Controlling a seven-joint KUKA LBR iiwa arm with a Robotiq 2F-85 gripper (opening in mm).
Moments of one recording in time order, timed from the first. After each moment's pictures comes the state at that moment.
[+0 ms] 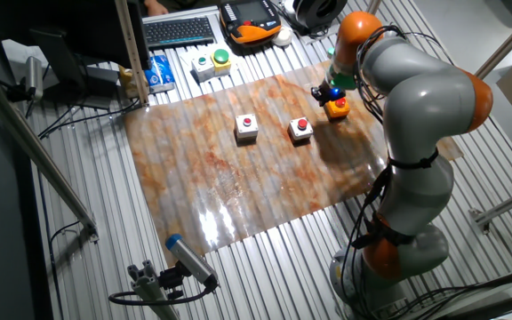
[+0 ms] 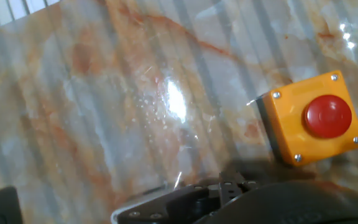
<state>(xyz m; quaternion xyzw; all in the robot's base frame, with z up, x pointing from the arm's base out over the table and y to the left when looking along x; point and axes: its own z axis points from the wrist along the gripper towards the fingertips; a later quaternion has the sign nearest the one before) 0.594 -0.079 0.143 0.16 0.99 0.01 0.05</state>
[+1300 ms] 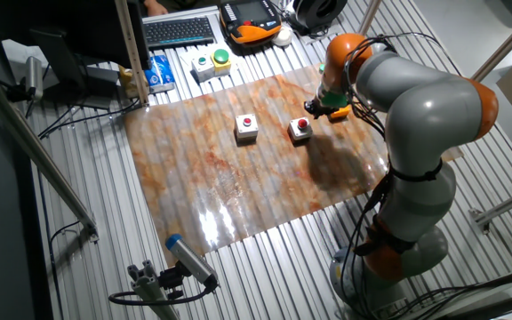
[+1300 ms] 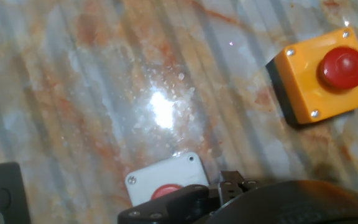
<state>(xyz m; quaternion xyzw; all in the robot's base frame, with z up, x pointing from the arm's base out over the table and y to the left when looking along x) 0.560 -0.045 0.128 0.17 0.98 -0.01 0.07</state>
